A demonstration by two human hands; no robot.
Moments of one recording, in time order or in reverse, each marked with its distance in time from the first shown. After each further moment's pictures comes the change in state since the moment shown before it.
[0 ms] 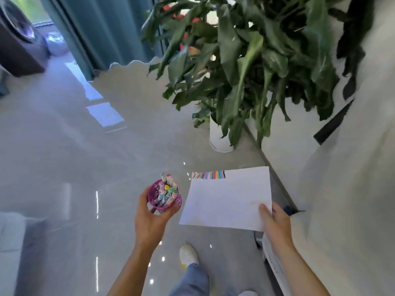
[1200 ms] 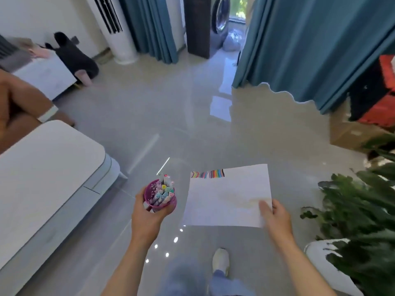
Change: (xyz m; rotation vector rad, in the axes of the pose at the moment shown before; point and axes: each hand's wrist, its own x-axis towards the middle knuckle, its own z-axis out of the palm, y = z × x) left_hand 0.314 0.015 -0.284 -0.281 0.820 -0.238; right_hand 0.147 -0.310 0.560 -0.385 -0.749 -0.363
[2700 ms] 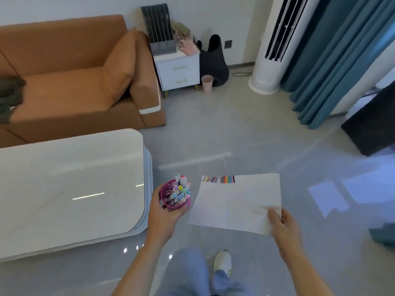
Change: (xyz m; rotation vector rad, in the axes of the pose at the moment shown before) left_hand 0.707 0.151 -0.054 -0.144 0.704 -0.050; right_hand 0.609 -0.428 0.622 -0.281 -0.651 -0.123
